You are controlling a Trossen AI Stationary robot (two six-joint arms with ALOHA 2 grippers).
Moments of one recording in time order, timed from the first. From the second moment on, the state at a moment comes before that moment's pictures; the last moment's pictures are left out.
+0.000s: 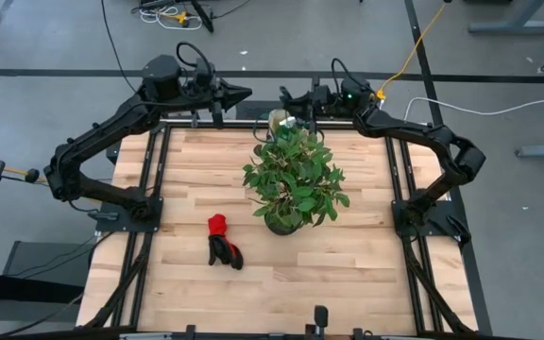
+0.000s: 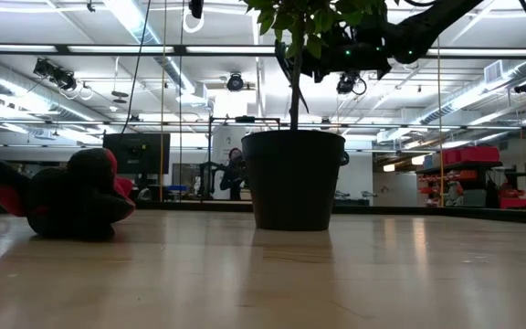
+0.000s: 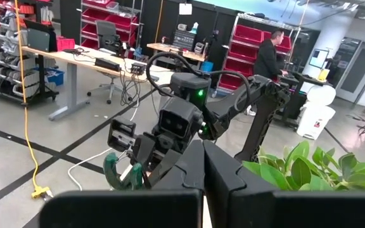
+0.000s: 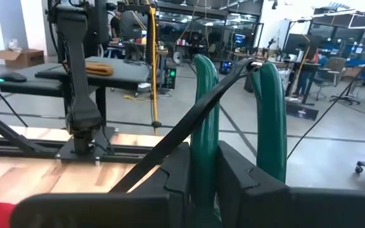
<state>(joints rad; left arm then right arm) 0.58 1.28 1.42 -0.15 0.35 -0.20 -0.68 1.58 1.12 0.46 -0.62 -0.14</state>
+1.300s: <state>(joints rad) 0.58 1.28 1.42 -0.15 0.35 -0.22 -0.63 1.67 0.97 0.67 -0.61 -0.11</state>
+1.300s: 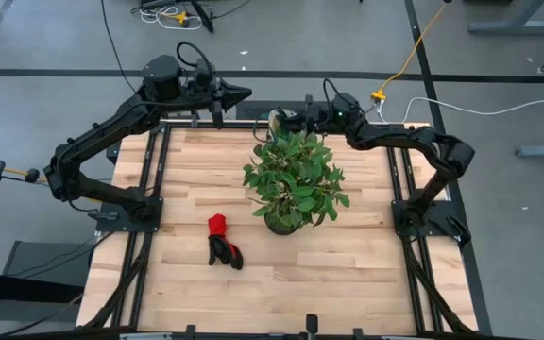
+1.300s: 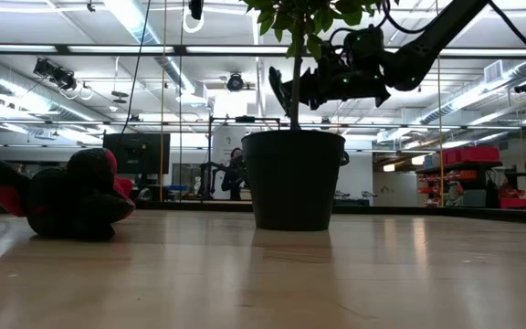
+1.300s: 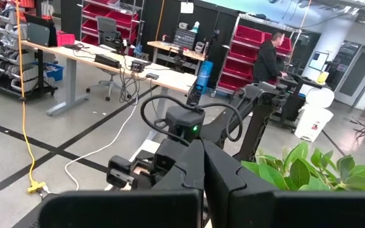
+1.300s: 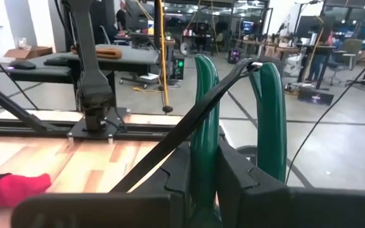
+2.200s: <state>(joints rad) 0.58 1.28 1.42 -0.15 0.35 -0.22 -0.63 1.68 0.97 0.65 -0.61 -0.09</state>
